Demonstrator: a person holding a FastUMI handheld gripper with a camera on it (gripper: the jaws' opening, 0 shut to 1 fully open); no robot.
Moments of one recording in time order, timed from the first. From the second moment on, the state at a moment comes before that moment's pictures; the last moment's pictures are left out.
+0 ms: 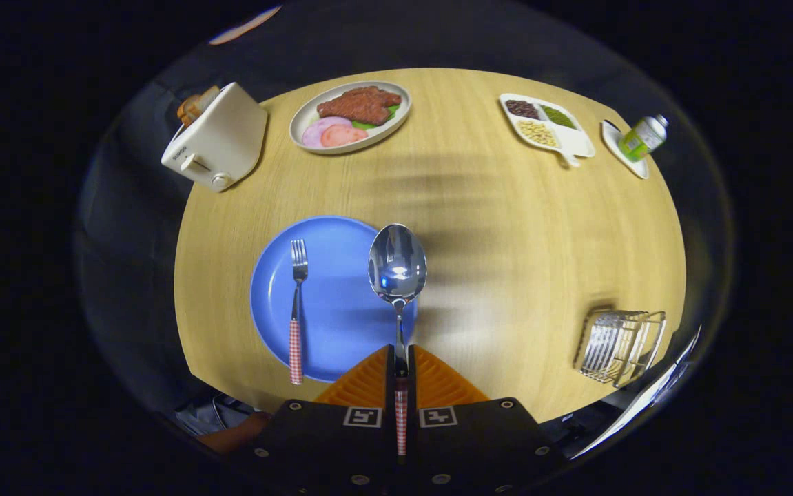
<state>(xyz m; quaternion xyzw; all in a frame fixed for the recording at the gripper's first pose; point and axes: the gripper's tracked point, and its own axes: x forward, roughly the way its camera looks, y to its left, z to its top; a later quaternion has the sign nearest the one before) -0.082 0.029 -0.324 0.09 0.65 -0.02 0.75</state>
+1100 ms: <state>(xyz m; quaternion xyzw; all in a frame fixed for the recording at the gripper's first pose) -0.215 -0.187 -0.317 0.11 0.77 -0.03 0.63</state>
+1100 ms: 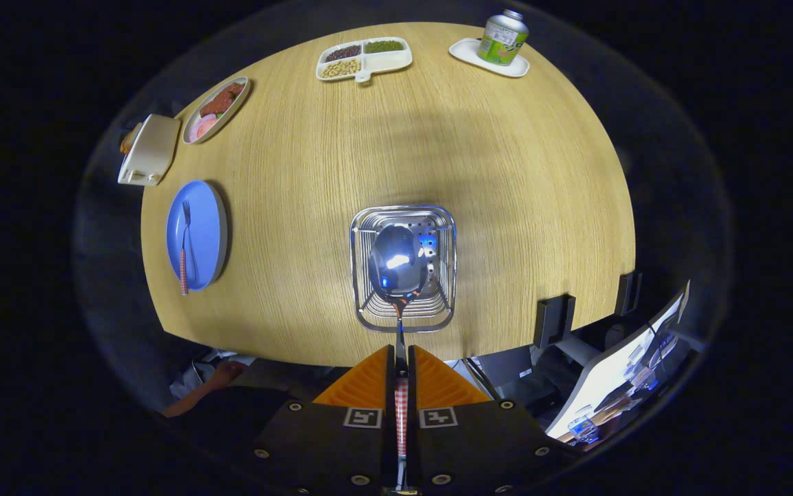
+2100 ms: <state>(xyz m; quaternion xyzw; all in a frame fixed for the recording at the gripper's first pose) -0.191 -0.201 -0.310 0.11 0.80 0.00 0.59</state>
